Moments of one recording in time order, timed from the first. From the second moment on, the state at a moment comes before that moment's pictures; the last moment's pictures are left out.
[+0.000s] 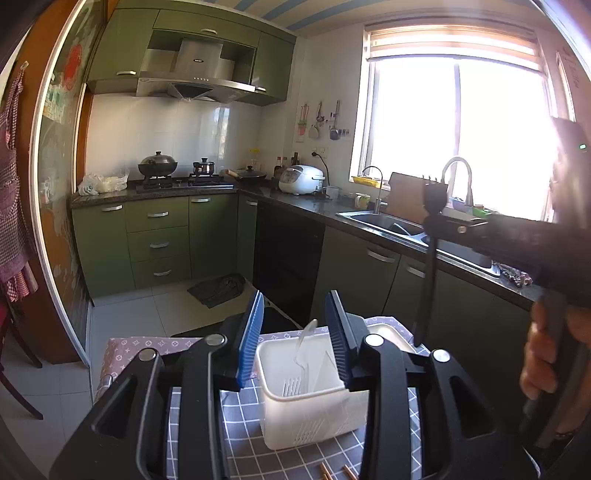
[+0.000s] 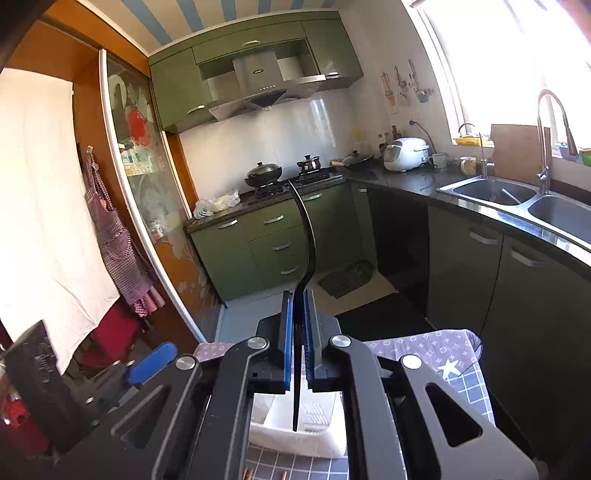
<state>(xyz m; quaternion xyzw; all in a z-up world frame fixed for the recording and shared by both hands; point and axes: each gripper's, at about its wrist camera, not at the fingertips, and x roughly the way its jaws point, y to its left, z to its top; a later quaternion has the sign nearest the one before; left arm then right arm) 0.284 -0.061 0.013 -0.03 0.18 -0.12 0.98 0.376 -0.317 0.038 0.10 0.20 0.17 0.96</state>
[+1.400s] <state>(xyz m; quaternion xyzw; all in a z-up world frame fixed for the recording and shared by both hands) 0.246 -0.059 -0.134 -0.07 0.61 -0.09 0.79 0.228 -0.392 -0.131 0.07 0.37 0.13 0.92</state>
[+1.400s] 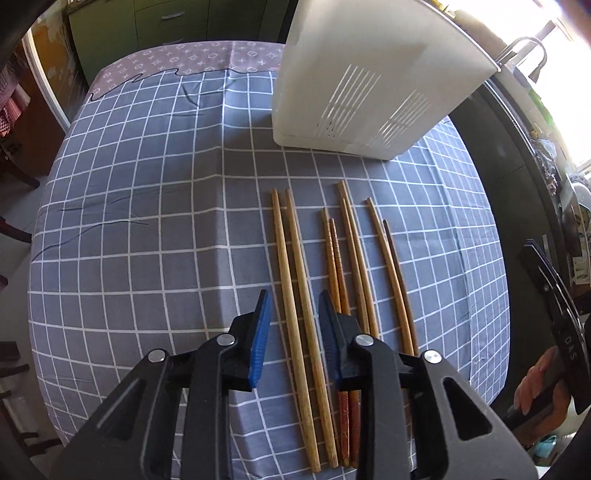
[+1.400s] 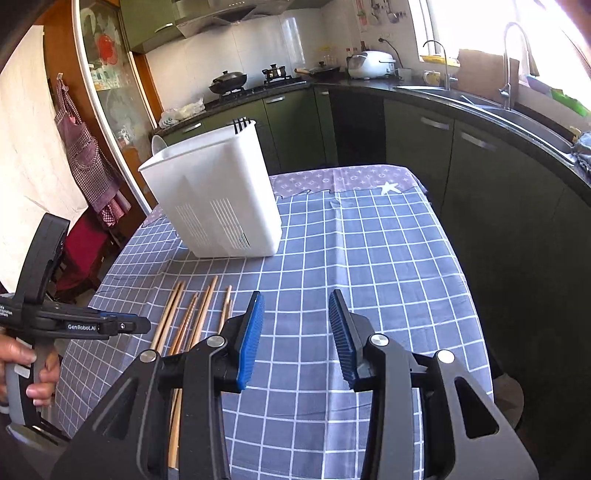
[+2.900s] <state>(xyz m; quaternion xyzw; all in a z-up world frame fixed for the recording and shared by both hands) 0.252 -0.090 -0.103 -0.01 0.56 -0.11 0.82 0.307 -0.281 -0.184 -0.04 0.60 0.22 0.77</state>
